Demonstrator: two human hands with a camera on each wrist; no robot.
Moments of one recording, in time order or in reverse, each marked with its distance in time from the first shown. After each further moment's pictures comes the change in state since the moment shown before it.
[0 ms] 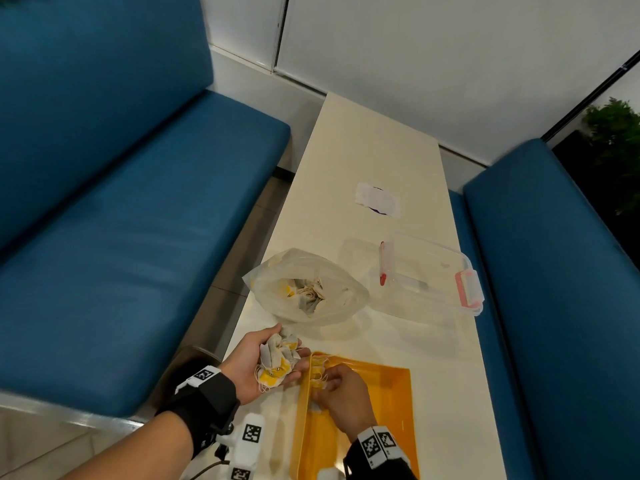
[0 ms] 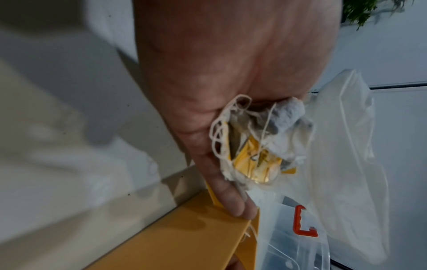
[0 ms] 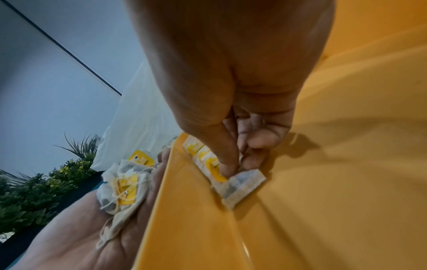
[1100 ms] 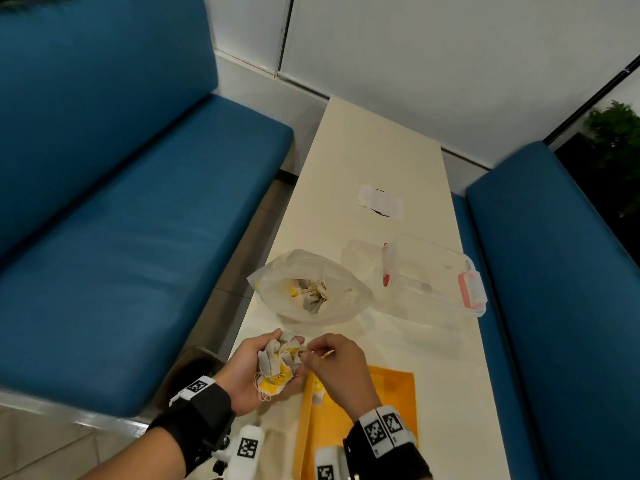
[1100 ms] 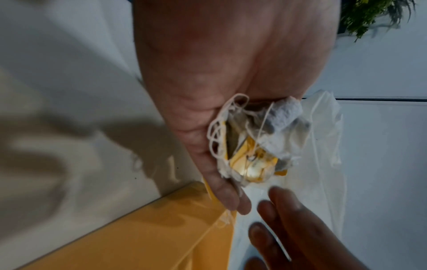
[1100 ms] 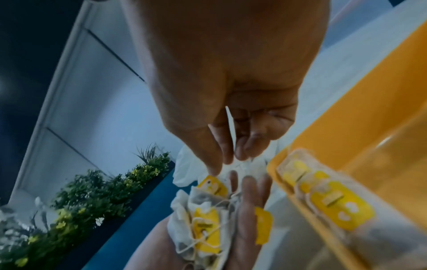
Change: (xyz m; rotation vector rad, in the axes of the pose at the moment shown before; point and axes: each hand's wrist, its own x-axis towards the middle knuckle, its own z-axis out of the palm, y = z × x) left_hand -0.013 -0.008 -0.006 -0.104 -0.077 0.046; right_hand -0.021 -0.077 -0.015 0.003 0.046 -0.274
